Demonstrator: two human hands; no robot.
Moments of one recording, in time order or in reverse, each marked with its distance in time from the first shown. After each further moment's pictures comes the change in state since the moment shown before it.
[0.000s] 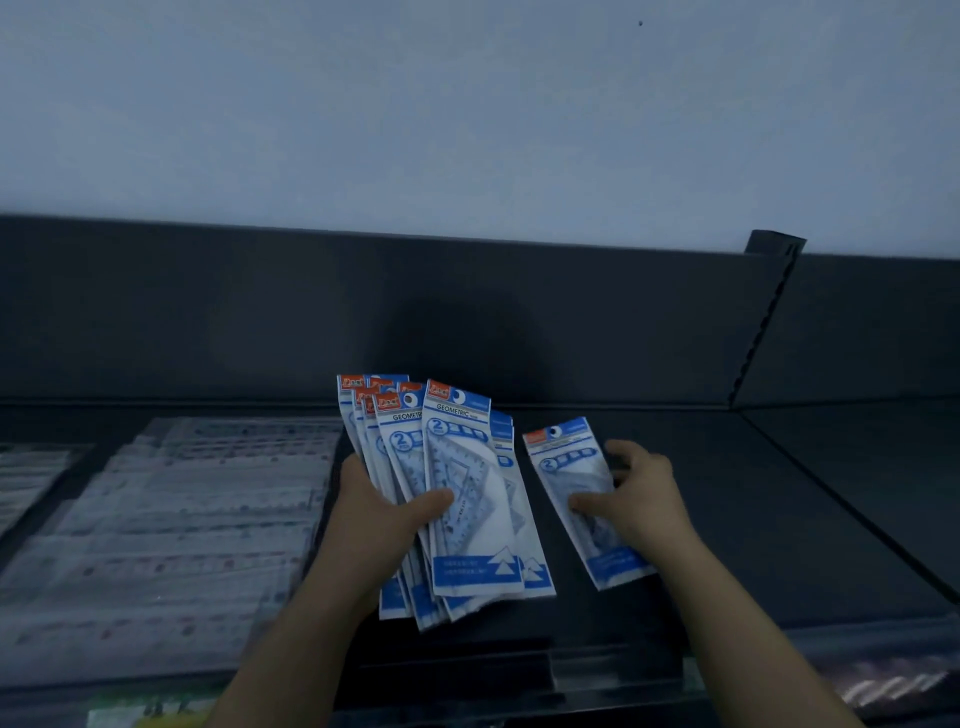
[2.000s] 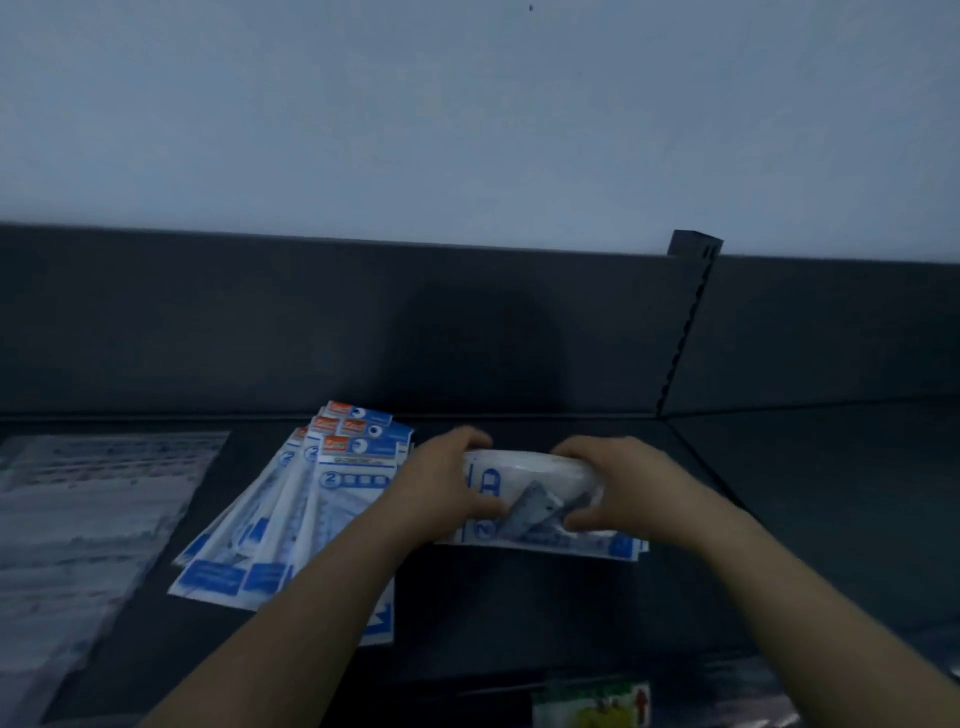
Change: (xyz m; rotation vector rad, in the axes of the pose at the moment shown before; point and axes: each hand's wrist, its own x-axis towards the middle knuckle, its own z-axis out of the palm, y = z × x) left_hand 0.033 0.028 0.155 0.803 -0.376 0.323; right_hand 0.030 0.009 -0.124 -0.707 -0.302 -0.505
